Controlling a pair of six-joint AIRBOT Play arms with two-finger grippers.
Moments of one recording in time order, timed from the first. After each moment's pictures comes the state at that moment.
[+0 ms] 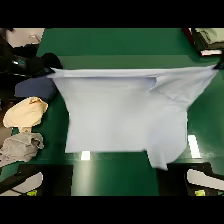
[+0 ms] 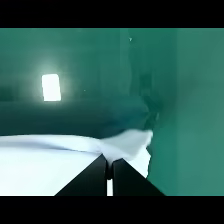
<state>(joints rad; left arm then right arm) 0.09 -1.23 1.38 0.95 -1.22 -1.35 -0.27 -1.35 1.74 -1.40 1.57 1.54</state>
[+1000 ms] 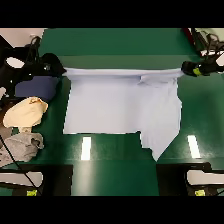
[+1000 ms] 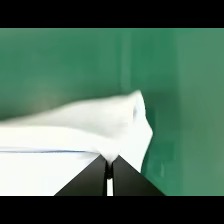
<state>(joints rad) 0.09 -1.54 1.35 0.84 -0.84 -1.05 -0.16 -1.48 1.42 -1.43 0.96 1.58</state>
